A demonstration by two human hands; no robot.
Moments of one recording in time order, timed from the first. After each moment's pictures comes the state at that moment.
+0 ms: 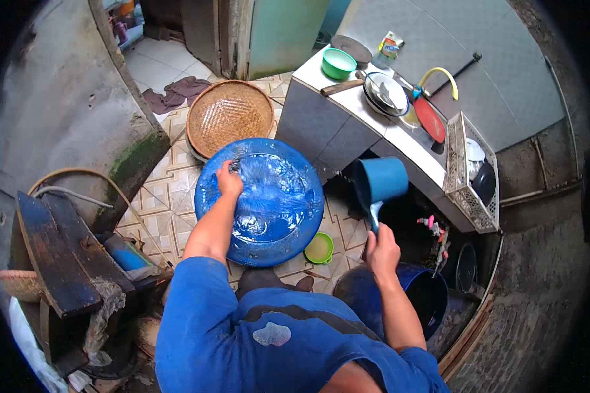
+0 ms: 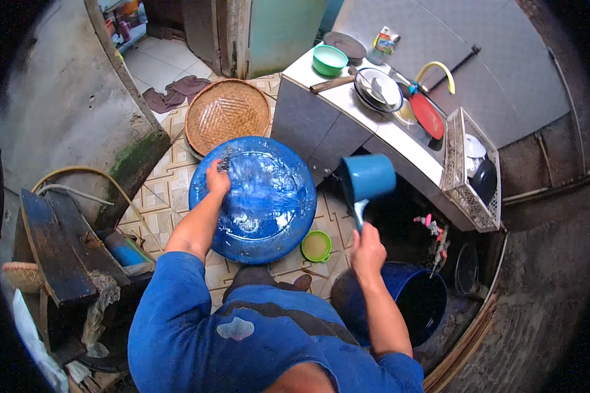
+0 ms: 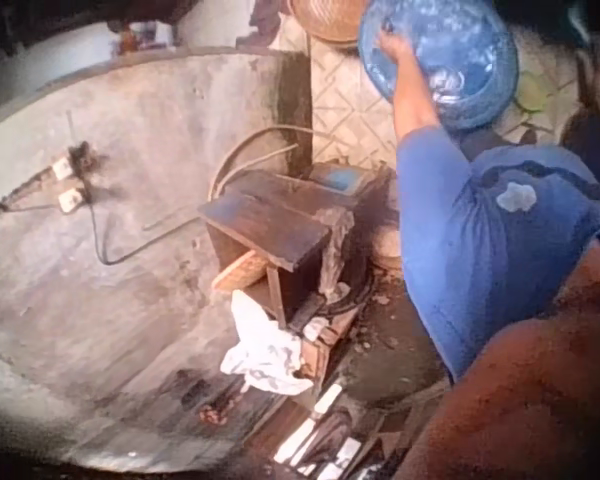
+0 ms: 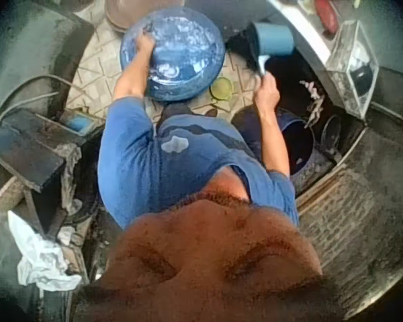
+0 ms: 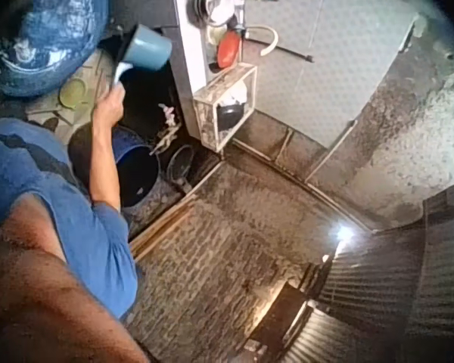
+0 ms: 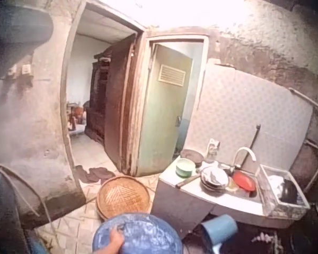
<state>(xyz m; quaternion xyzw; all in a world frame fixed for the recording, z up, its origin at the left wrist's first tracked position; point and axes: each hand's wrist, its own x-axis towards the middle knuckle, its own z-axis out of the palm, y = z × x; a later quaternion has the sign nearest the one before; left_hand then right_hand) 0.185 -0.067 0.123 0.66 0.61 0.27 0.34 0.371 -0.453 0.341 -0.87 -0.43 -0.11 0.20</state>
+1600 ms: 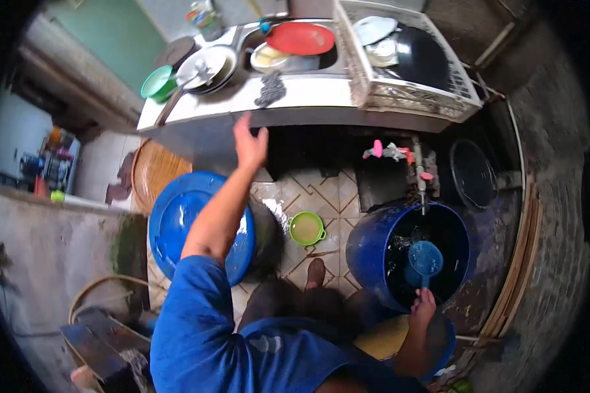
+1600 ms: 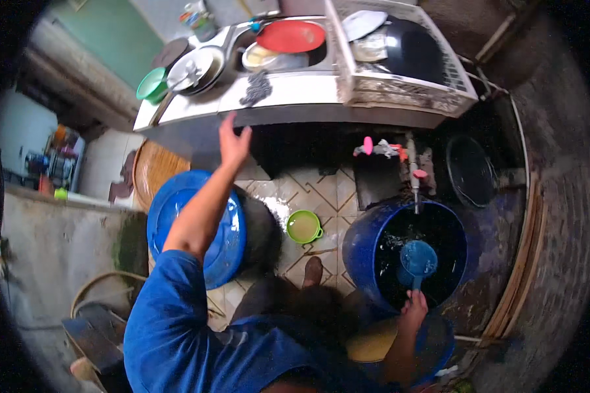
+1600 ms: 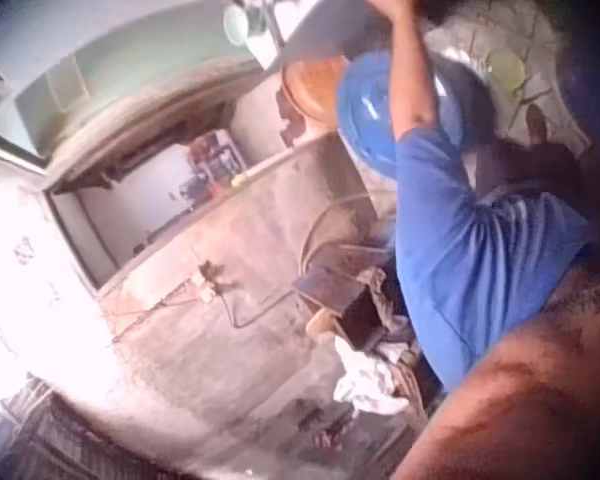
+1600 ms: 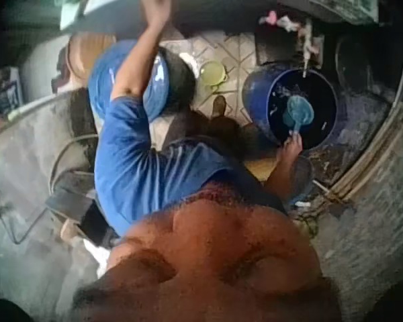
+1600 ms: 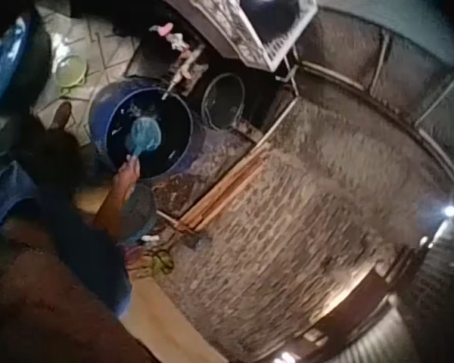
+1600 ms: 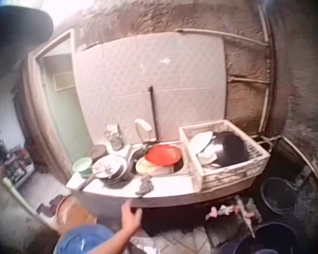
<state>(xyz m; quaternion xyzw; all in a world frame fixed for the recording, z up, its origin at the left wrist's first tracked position) 0.603 -0.294 0.236 0.85 0.18 0.32 0.38 0.387 -0.921 0.210 -0.63 0.38 0.03 0.68</state>
